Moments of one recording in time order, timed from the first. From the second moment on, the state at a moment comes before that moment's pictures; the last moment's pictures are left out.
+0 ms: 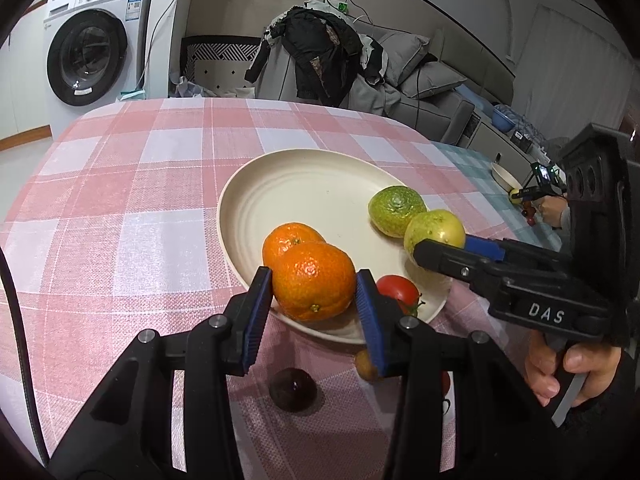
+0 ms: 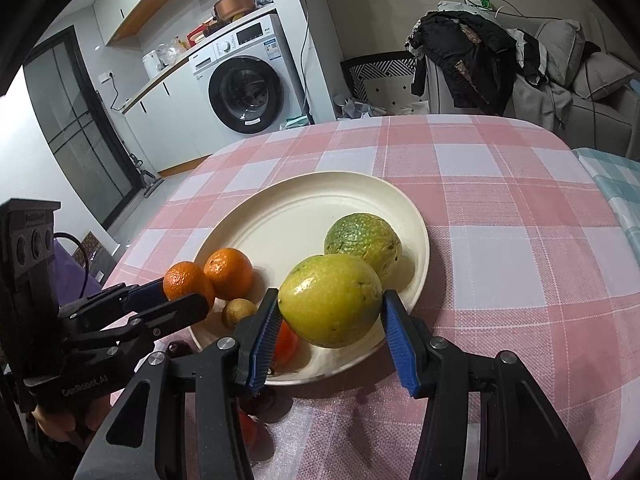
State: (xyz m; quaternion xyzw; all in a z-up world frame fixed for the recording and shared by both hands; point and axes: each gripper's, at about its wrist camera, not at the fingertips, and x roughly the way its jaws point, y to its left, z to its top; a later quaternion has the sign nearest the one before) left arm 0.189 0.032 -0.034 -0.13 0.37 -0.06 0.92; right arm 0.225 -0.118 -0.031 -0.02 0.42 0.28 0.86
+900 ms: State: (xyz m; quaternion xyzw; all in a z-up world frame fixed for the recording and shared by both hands) left arm 0.191 0.024 -0.034 -0.07 0.36 -0.03 0.93; right arm 0.218 -0.131 -0.026 -0.01 0.39 0.25 0.88
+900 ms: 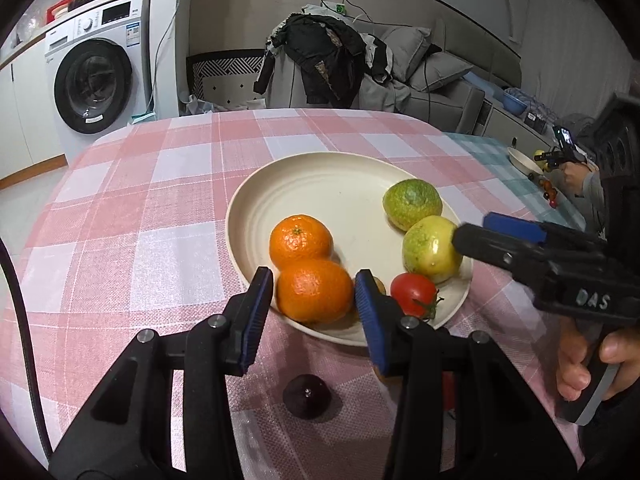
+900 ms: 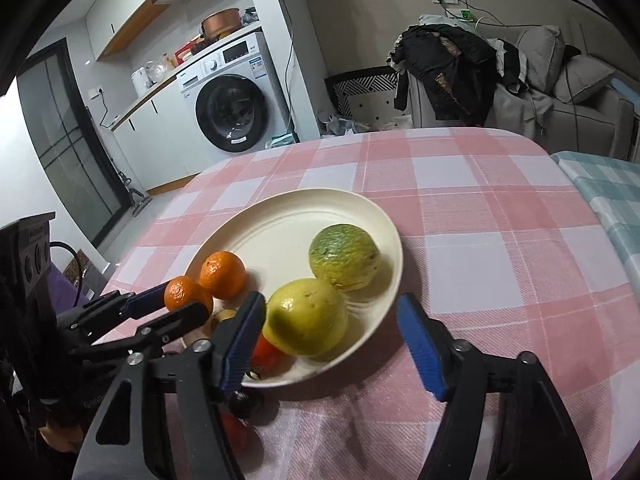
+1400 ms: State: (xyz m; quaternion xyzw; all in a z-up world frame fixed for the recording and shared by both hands) left arm 0.152 0.034 -0.010 -0.08 0.31 -0.02 0.95; right arm 0.188 -0.138 -0.021 -0.05 0.38 0.26 0.89
